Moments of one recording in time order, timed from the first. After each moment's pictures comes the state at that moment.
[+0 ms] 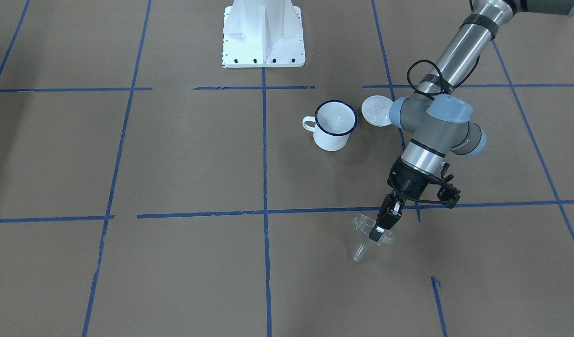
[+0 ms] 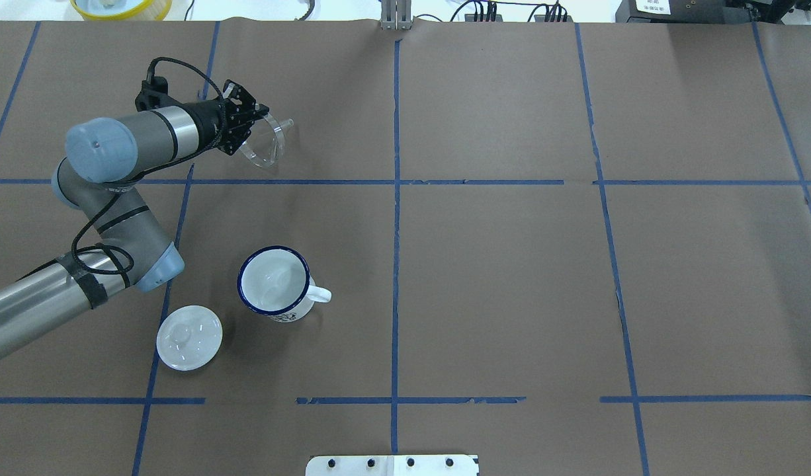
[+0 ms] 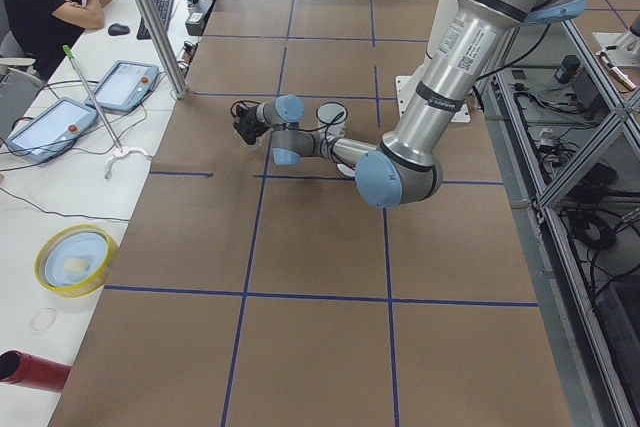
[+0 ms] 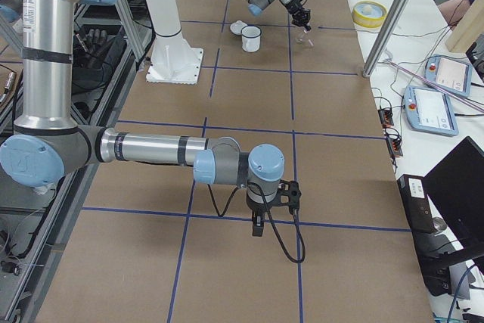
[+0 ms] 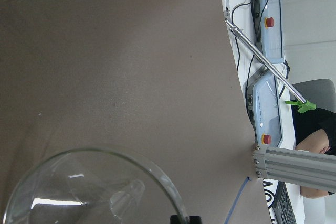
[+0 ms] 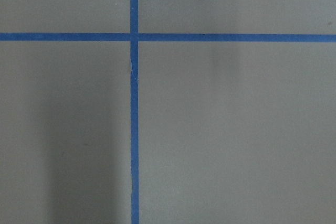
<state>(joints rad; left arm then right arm) -0.77 -2.11 -1.17 -2.88 -1.60 -2.22 1.57 -1.68 1.66 -1.57 2.29 0.01</state>
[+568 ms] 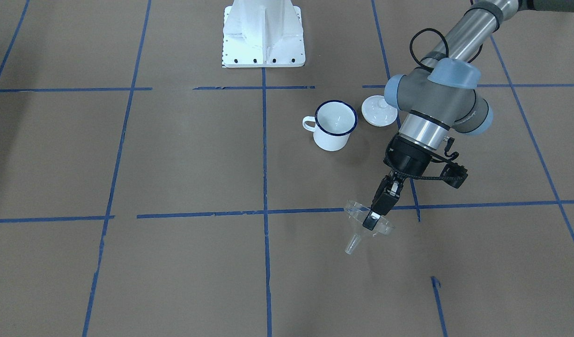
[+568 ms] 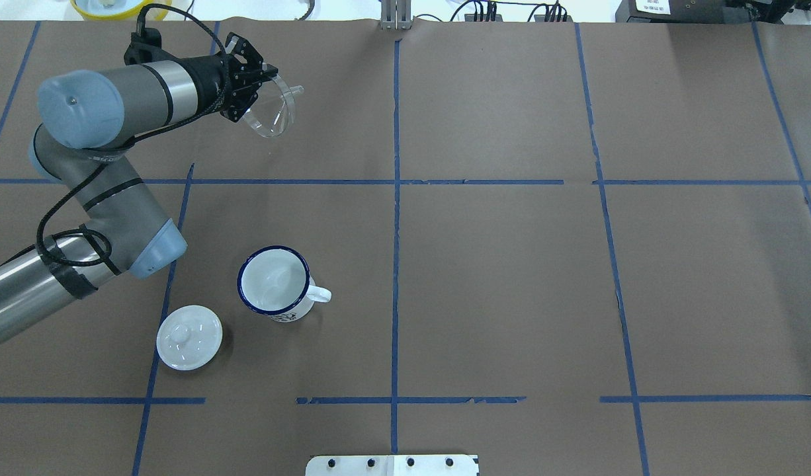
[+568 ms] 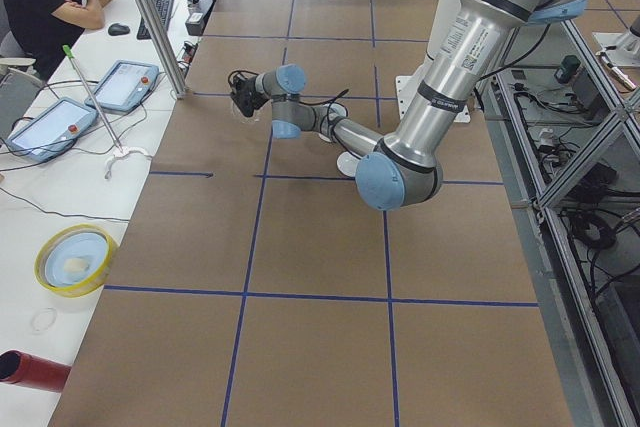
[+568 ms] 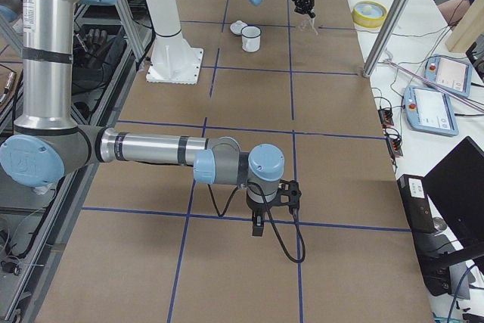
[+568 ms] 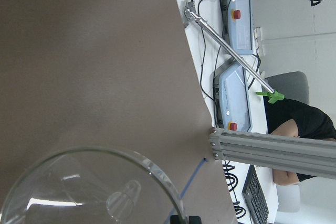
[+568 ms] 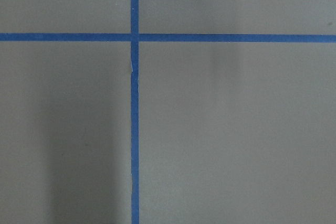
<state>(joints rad) -0.81 -2.10 -1.51 -2.55 -1.62 -2.22 1.57 -1.68 1.66 -1.57 2.29 0.01</state>
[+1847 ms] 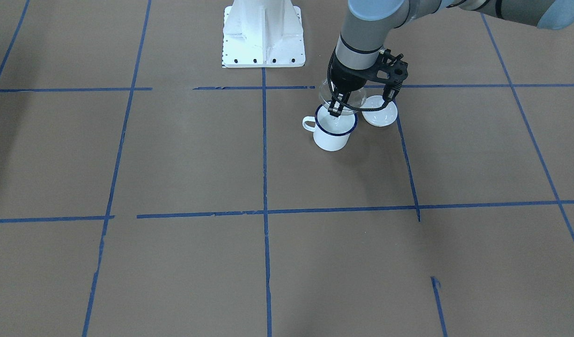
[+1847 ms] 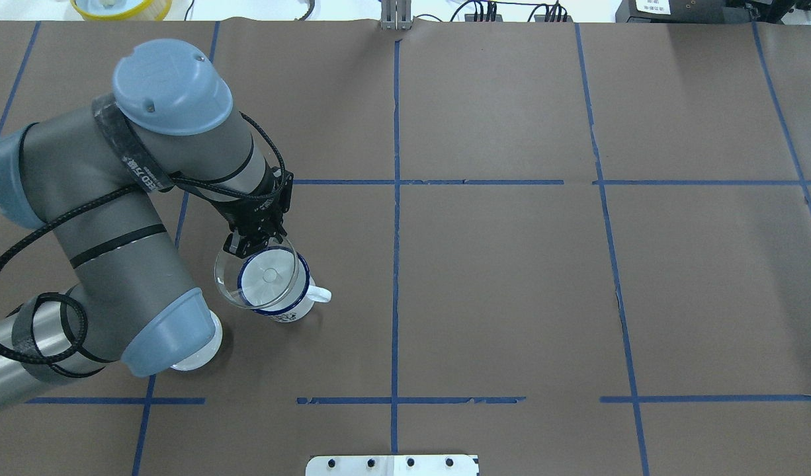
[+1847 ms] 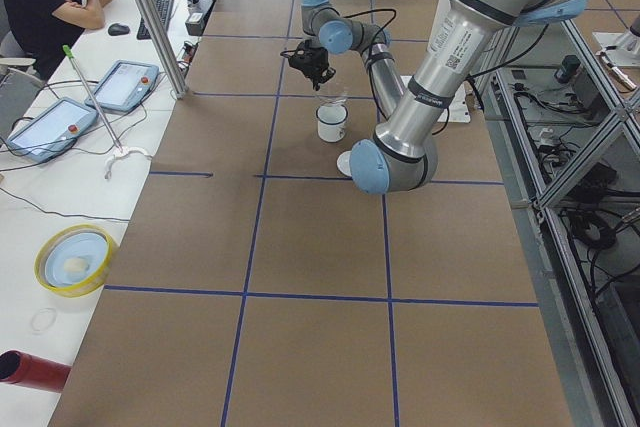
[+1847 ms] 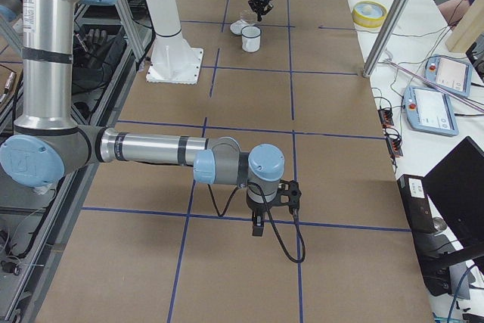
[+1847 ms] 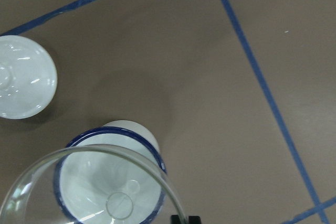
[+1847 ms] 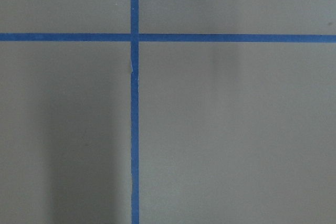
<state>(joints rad) -0.65 -2.21 -1.94 -1.26 -2.03 -2.22 1.57 -1.68 1.66 -1.57 2.29 0.01</state>
